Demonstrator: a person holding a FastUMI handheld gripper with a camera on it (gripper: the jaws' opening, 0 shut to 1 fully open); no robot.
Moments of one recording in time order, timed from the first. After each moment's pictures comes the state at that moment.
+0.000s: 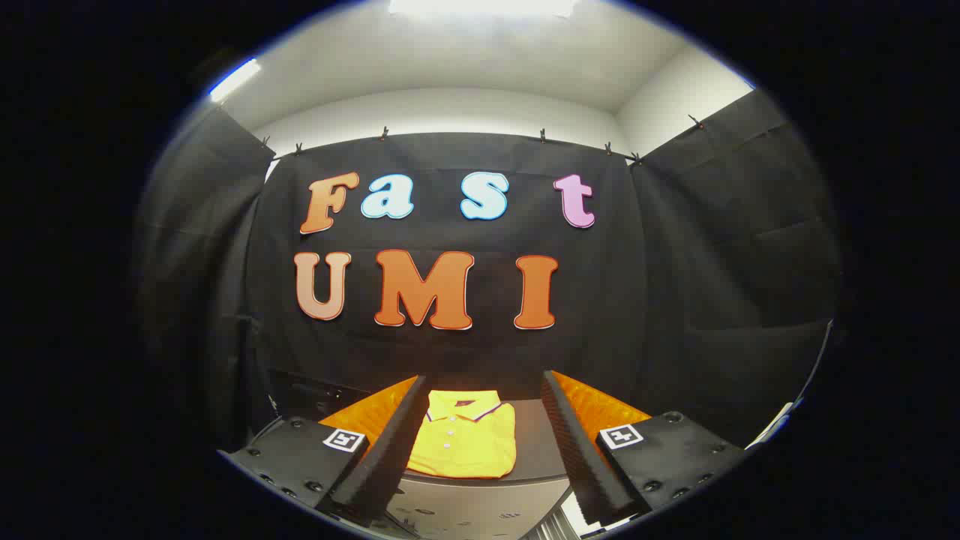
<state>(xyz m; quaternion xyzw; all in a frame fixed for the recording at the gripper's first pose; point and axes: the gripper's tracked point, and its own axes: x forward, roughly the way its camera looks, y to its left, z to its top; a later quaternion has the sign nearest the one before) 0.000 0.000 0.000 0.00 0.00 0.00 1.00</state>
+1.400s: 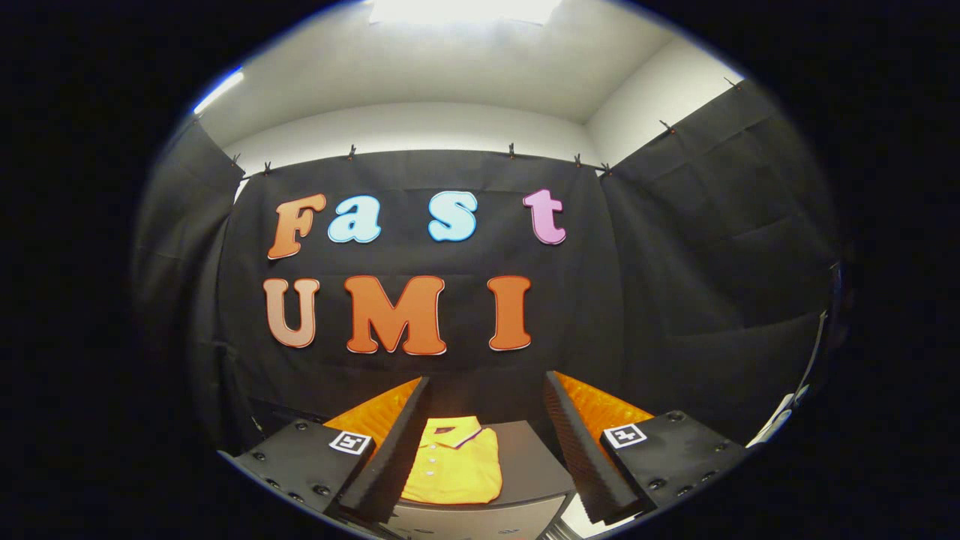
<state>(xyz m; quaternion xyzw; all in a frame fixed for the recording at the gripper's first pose) 0.038 -0.022 0.023 0.03 -0.02 -0.04 1.00</state>
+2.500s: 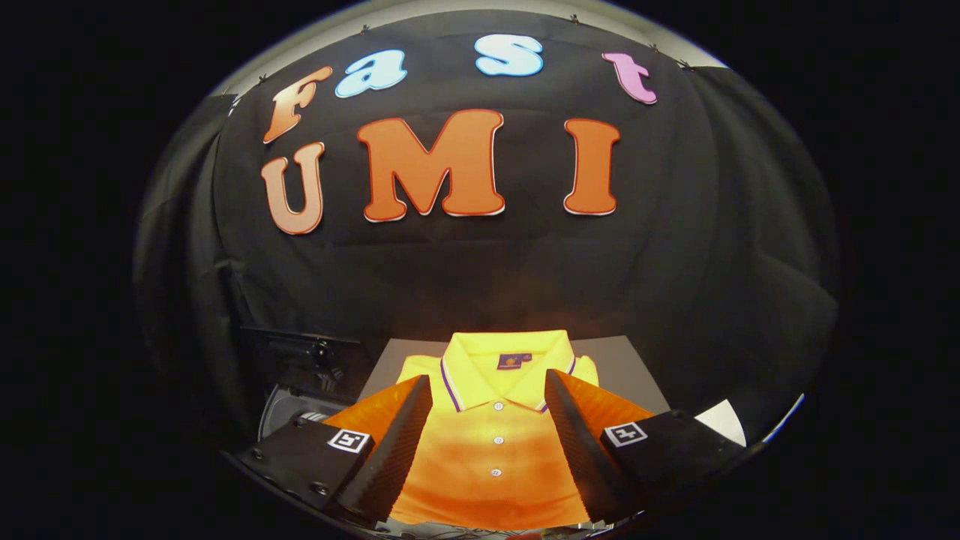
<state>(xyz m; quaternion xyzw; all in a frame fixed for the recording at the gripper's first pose) 0.235 0.073 -0.151 0.02 0.28 0.03 0.96</state>
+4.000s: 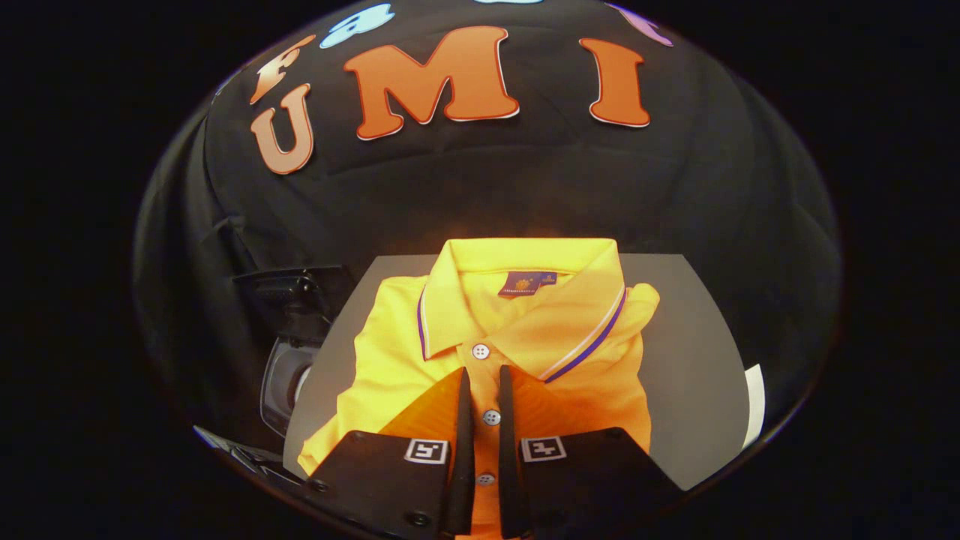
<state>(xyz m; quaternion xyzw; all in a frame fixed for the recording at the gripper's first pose) 0.245 0.078 -0.255 0.04 0.39 0.08 0.92</state>
